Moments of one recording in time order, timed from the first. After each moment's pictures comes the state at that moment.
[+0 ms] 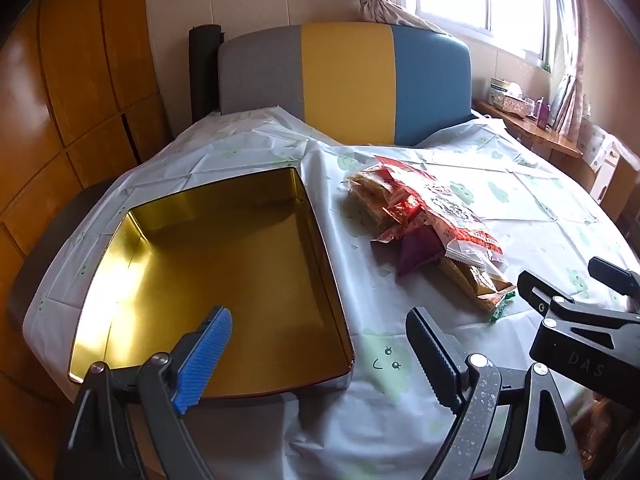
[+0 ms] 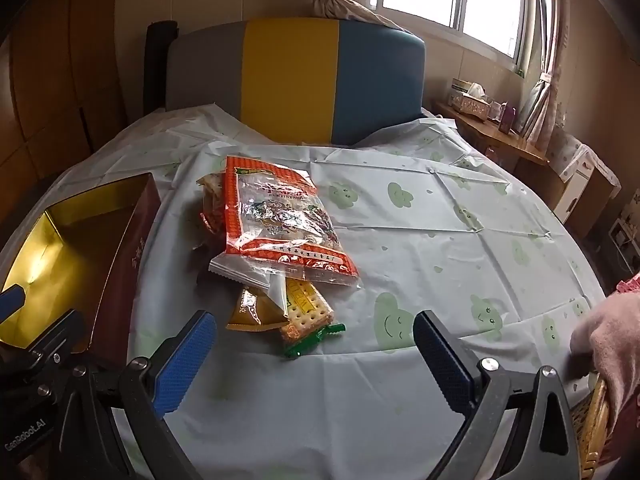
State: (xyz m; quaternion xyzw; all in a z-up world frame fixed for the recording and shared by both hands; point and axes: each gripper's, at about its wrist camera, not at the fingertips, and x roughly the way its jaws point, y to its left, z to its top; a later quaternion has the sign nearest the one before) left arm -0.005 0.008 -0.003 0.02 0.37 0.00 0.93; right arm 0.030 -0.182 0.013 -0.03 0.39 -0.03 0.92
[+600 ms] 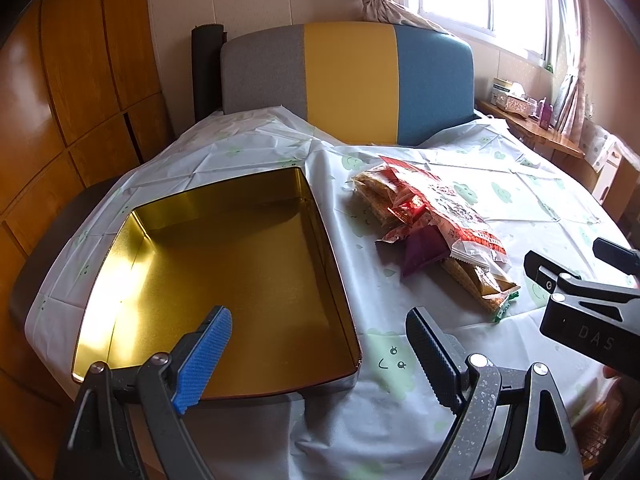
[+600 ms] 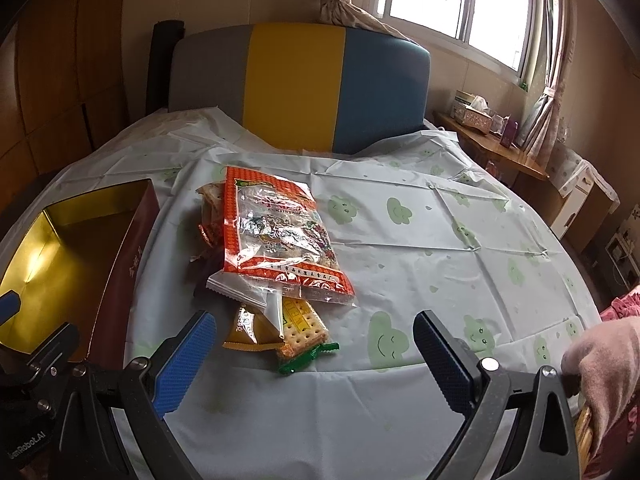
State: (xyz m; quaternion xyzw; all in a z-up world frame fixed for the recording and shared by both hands) left arm -0.002 0.012 -0.001 0.02 0.38 0.00 0.93; right arm 0.039 -0.180 0.023 -0.05 0.39 -0.03 0.92
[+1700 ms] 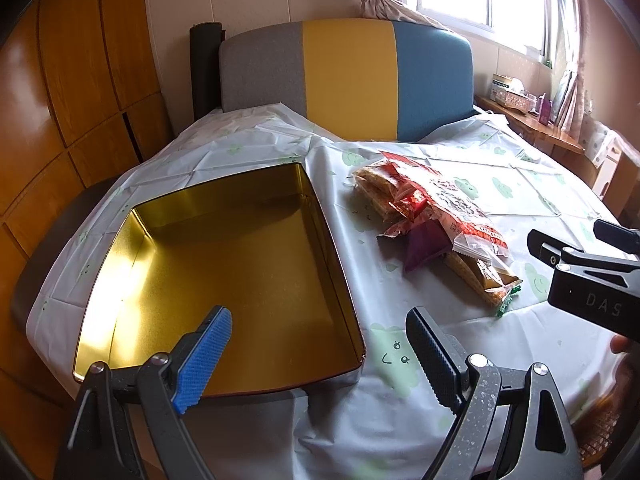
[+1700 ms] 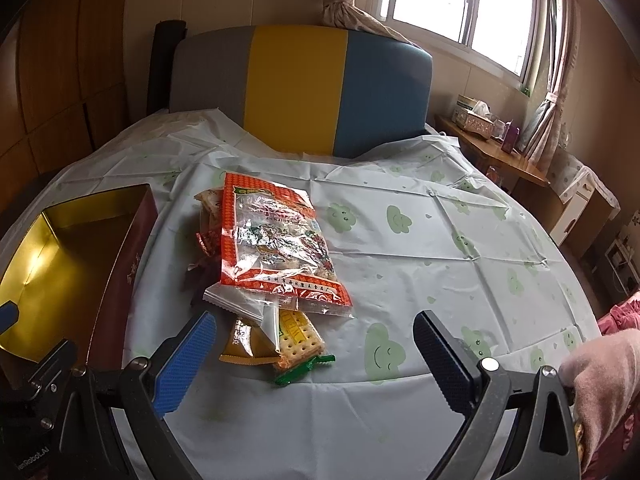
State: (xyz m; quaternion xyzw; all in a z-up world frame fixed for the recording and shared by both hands) left arm -0.004 0.013 -0.004 0.03 0.38 0.00 0.92; right arm 0.047 -0.183 0.029 -0.06 0.38 -0.03 0.92
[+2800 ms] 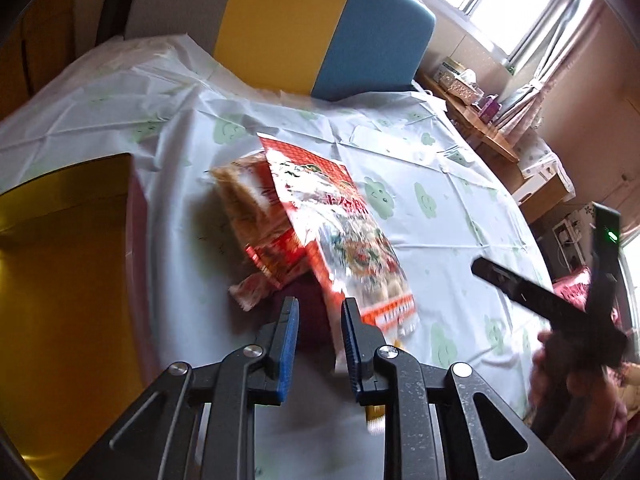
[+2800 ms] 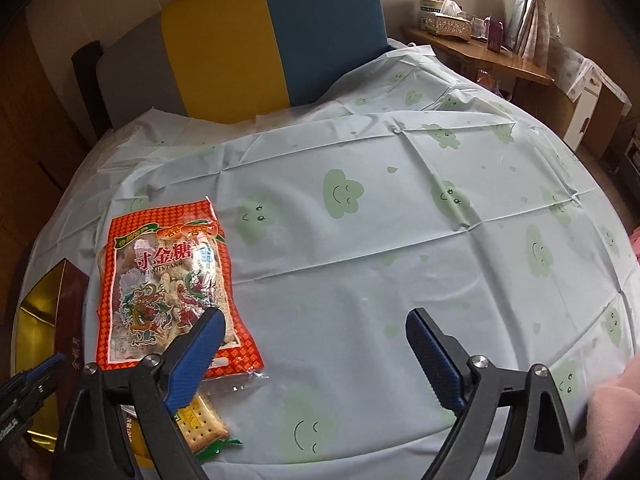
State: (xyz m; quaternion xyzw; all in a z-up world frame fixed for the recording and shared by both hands) left arm 0.140 -0.048 -0.013 -0.11 0.50 -0.17 0.84; right arm 0.164 -0.316 -0.003 0.09 0.49 -0.03 0.87
